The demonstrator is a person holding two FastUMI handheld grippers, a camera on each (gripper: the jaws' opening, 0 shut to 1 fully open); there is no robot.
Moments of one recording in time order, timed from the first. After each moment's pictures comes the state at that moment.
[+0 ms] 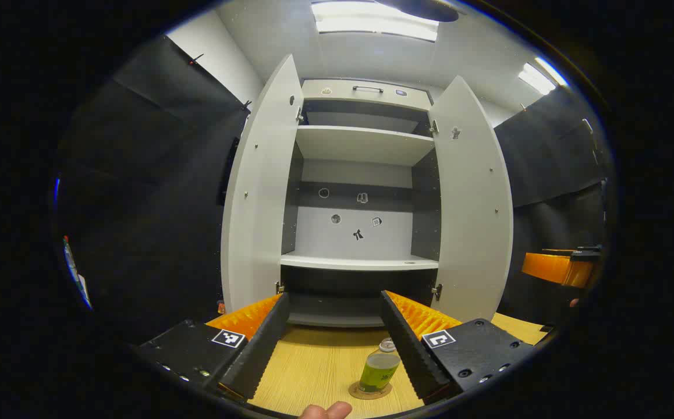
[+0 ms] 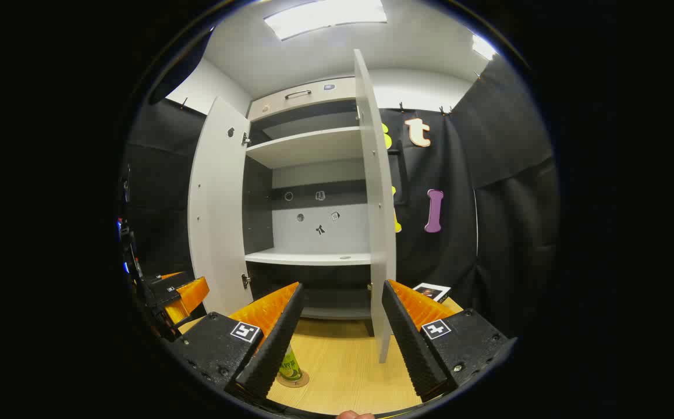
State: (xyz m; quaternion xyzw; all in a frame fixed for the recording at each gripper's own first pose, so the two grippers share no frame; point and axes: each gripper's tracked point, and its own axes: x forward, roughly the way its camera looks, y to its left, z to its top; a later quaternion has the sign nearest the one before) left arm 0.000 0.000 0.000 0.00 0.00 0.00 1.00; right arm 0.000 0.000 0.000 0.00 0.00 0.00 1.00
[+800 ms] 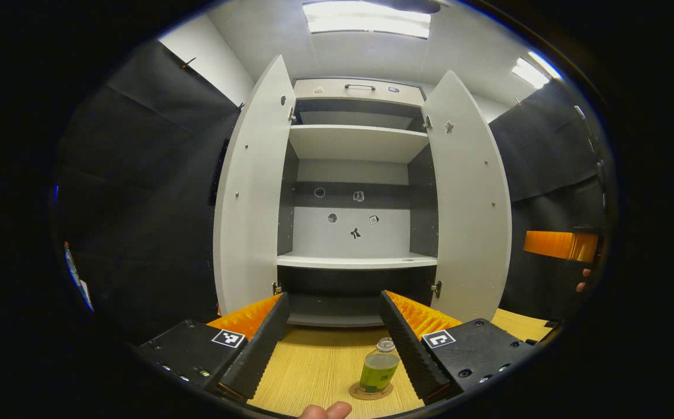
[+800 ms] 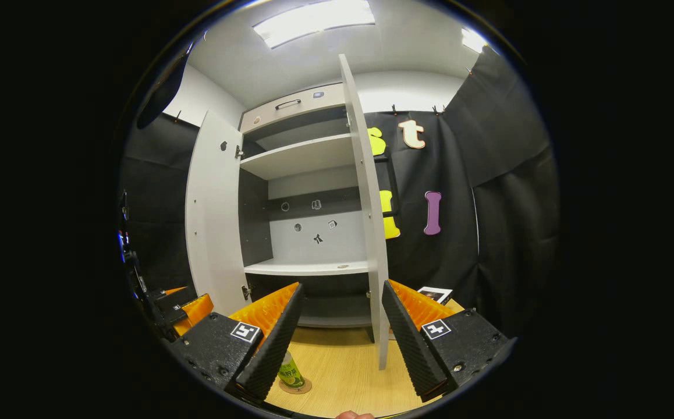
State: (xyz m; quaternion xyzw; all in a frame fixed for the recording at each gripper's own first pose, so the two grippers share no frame) left arm 0.004 -0.008 -0.010 0.02 0.01 0.00 1.00; right arm 0.009 -0.004 0.020 0.02 -0.03 0.00 1.00
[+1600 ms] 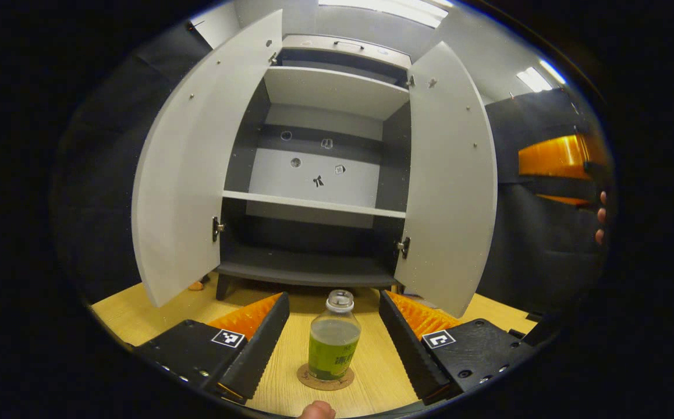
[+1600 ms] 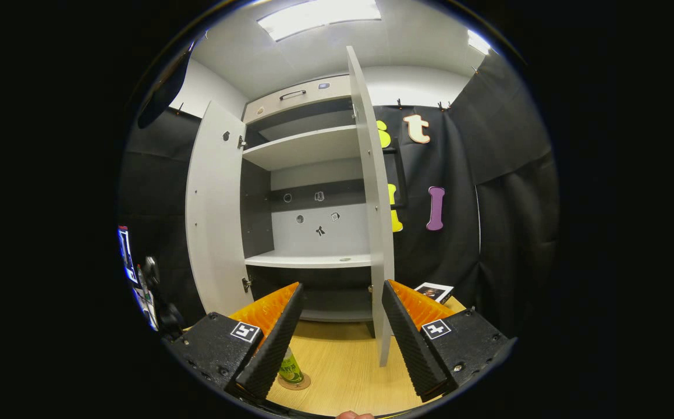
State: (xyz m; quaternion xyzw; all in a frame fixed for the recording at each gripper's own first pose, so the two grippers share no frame) left arm 0.038 -0.080 -0.153 -0.03 0.11 -0.10 0.99; right arm 0.014 -0.005 0.010 0.01 0.00 0.00 1.00
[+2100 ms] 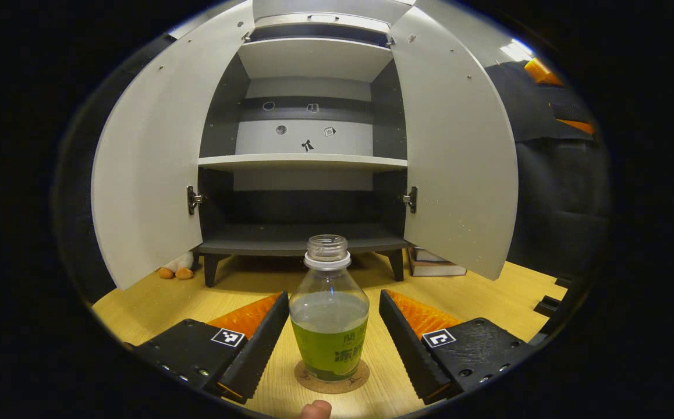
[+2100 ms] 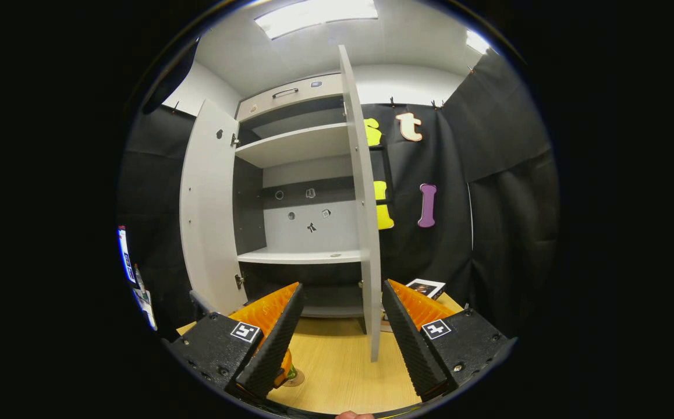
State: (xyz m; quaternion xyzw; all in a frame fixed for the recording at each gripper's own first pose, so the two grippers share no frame) left arm 0.075 -0.092 -0.217 0.02 0.14 -0.10 0.99; right arm 0.006 -0.021 0.002 0.01 0.01 -0.03 1.00
